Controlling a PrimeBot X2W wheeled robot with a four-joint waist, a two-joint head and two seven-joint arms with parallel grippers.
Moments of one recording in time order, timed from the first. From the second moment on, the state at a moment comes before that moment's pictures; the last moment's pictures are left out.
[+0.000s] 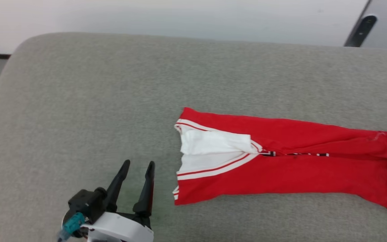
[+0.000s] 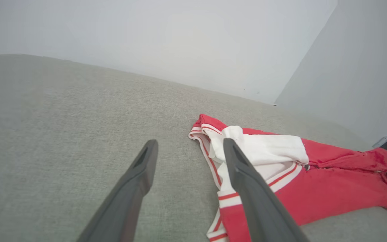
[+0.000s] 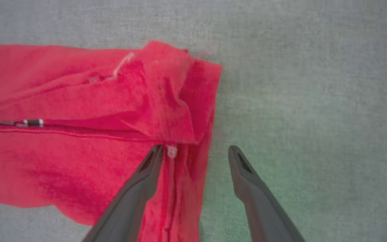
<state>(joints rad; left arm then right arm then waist) -0.11 0.34 -0.44 0.04 -0.65 0.11 -0.26 -0.57 -0.83 0.63 0.64 1.16 0.13 0.44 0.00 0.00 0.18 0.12</state>
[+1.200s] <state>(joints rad) -0.10 0.07 -0.13 0.17 -0.21 -0.08 -0.26 -0.60 -0.71 0.46 0.77 1.00 0.13 0.46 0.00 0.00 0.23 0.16</state>
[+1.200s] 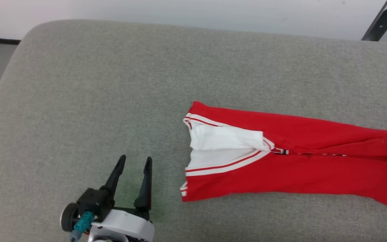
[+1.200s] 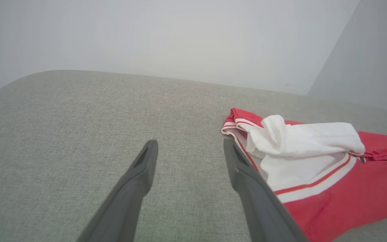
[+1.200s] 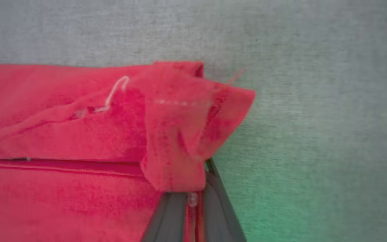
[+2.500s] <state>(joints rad) -0.04 0.05 -0.14 0.26 -0.24 -0.12 -0.26 -0.55 -0.41 0.49 0.18 0.78 0.13 0.59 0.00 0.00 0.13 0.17</state>
